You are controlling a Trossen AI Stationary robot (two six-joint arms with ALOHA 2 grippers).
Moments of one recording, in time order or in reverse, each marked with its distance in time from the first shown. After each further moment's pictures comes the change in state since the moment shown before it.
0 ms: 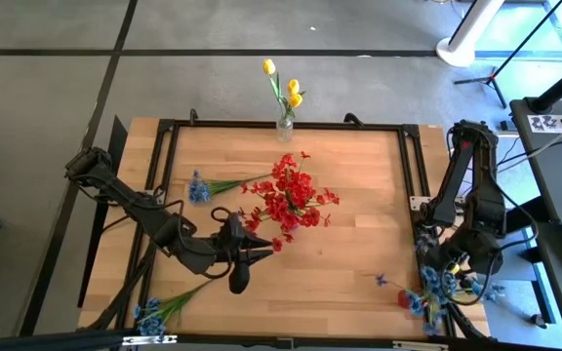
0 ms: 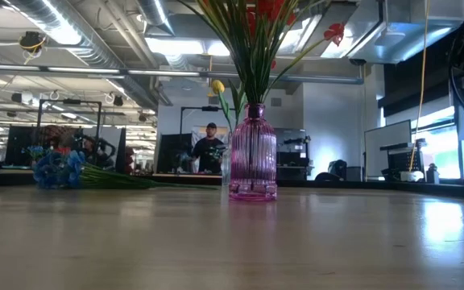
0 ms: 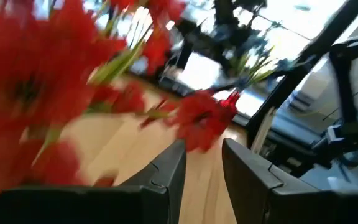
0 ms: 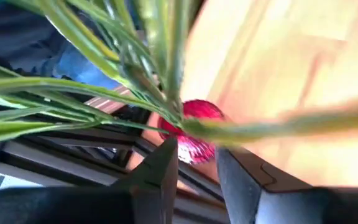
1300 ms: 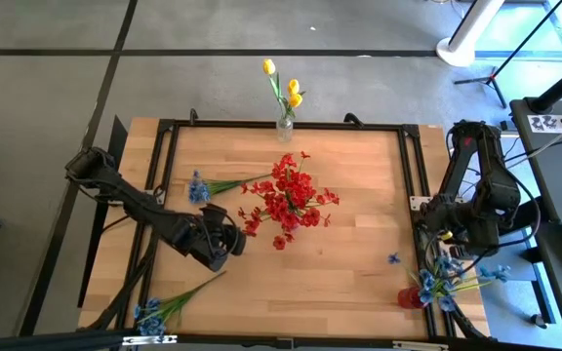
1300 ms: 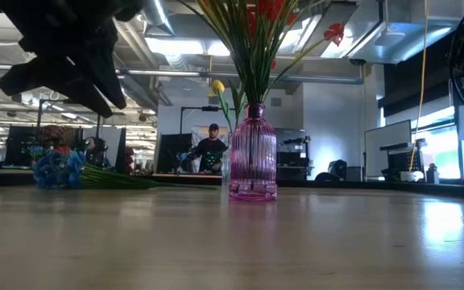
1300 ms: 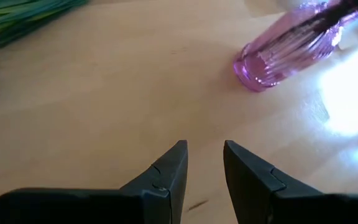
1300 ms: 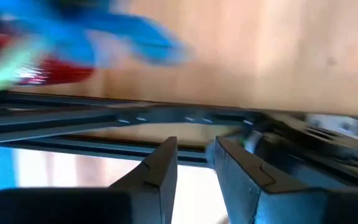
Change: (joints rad) left arm 0.056 0.000 -0.240 -0.617 0.039 -1.029; right arm -0.001 0.000 0.203 -0.738 -0.079 0.378
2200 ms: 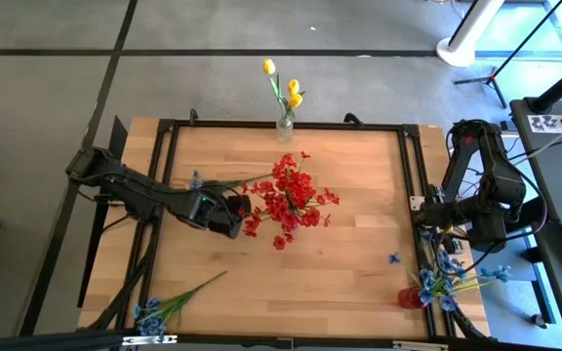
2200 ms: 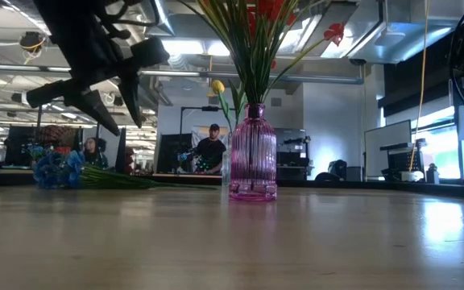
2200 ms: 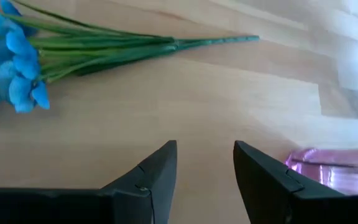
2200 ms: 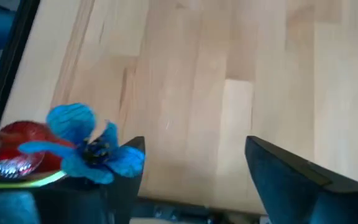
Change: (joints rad) left arm 0.264 0.000 0.000 -0.106 0.039 -0.209; right arm 0.000 -0.001 0.073 -0.028 0.400 -0.139
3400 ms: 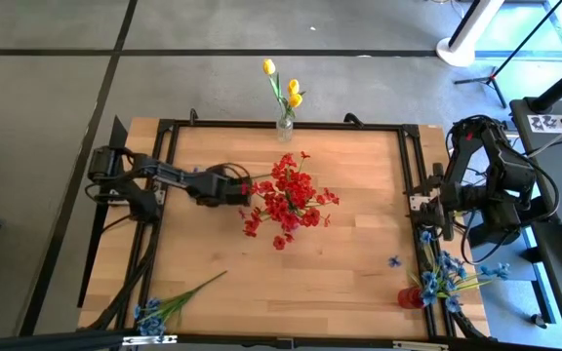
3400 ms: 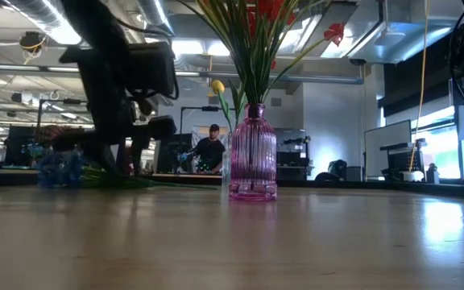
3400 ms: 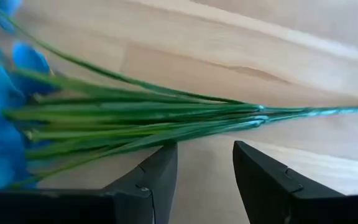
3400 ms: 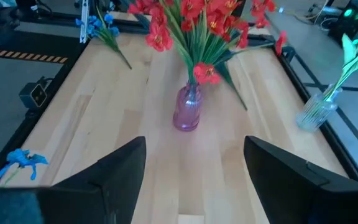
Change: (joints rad) left arm 0.332 0.168 -0.126 0.211 0.046 0.193; right arm 0.000 0.000 0.131 0.000 0.569 -0.090
